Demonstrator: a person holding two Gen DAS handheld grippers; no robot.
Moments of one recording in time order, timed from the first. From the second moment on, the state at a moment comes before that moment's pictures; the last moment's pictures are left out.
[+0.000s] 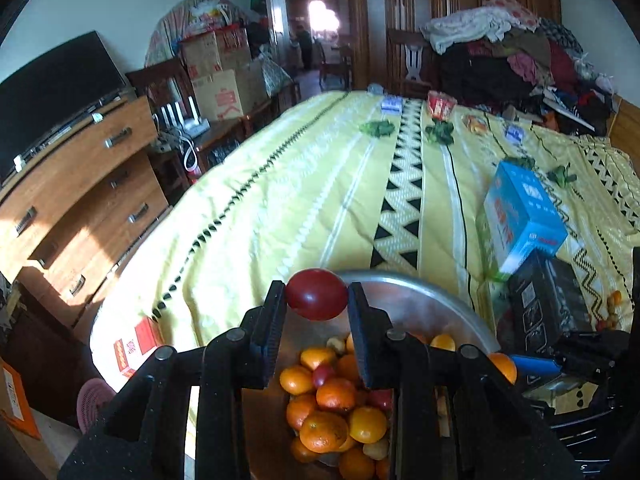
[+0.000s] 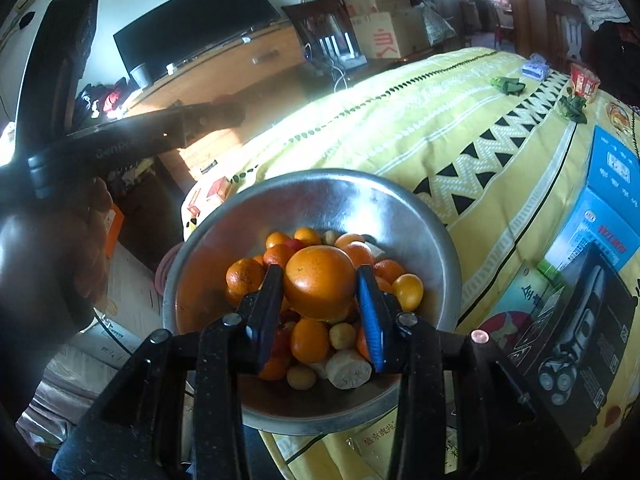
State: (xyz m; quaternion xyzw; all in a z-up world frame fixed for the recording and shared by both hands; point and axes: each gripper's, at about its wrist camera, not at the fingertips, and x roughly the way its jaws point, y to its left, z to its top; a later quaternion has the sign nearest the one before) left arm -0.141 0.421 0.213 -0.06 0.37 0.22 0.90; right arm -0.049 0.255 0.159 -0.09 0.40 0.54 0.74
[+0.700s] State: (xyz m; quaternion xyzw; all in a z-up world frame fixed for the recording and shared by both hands) left arm -0.147 0.422 0.181 -0.05 0.40 0.28 0.87; right arm -0.055 0.259 0.147 -0.12 0.40 0.52 0.75
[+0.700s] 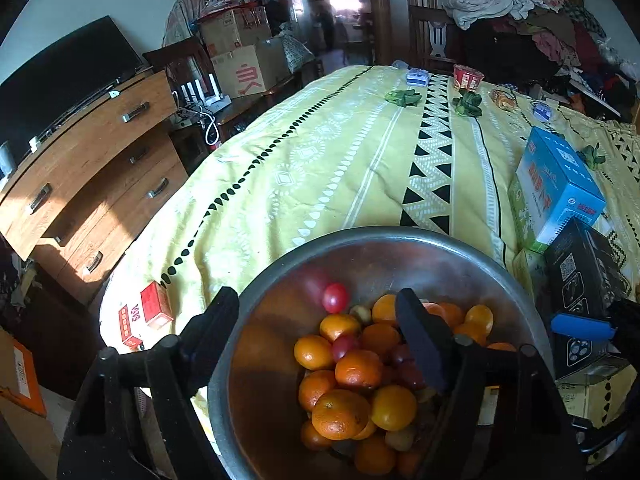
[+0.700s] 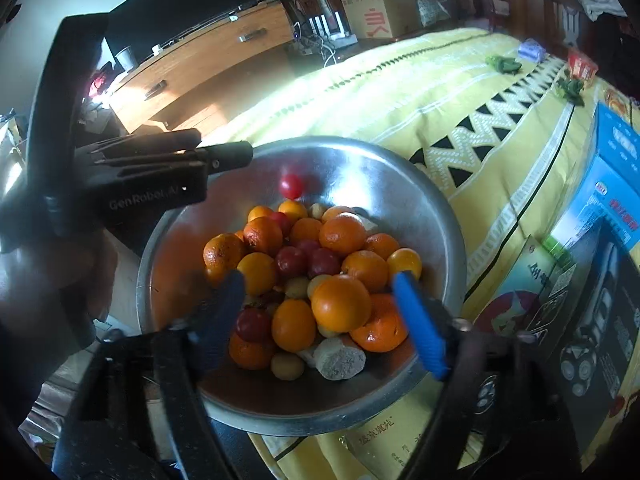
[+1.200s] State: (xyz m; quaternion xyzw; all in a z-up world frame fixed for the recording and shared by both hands) left arm -0.146 0.259 0.226 -0.02 0.31 0.15 0.94; right arm -0.088 0.069 0.191 -0.12 0.30 0.43 0.85
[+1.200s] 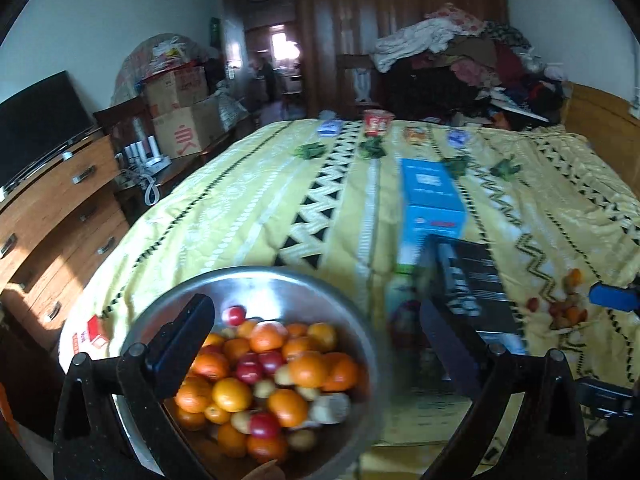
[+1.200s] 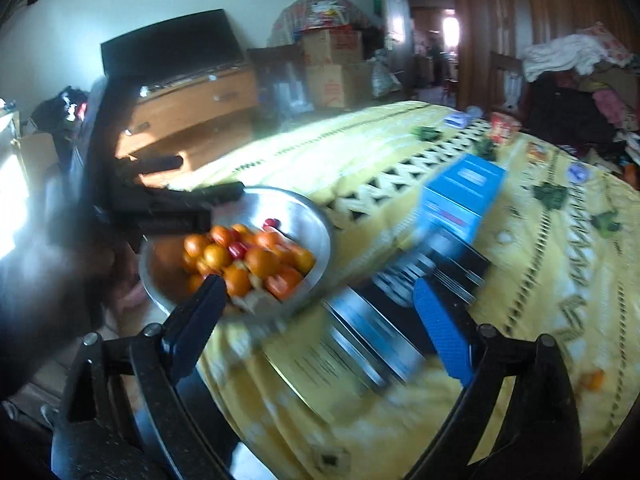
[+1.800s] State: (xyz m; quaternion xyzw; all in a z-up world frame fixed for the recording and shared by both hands) left arm 0.022 -0.036 0.095 -0.03 0.46 -0.22 0.86; right arm -0.024 -0.173 0.082 0.03 0.45 0.23 0.86
